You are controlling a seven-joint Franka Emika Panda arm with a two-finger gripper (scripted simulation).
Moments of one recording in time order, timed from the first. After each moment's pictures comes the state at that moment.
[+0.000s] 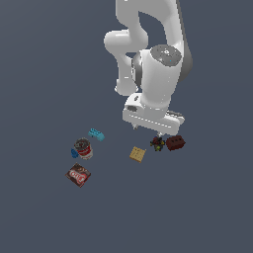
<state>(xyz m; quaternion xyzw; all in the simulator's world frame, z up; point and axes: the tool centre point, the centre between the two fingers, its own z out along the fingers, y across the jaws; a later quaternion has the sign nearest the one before) 0.002 0.082 0.199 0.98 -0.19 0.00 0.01</state>
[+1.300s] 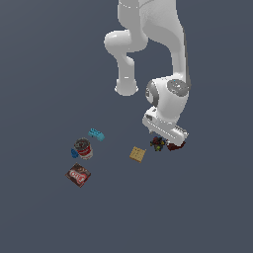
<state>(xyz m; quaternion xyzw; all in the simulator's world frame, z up) -0.047 0.162 0.083 0.94 -0.35 0.00 0.00</state>
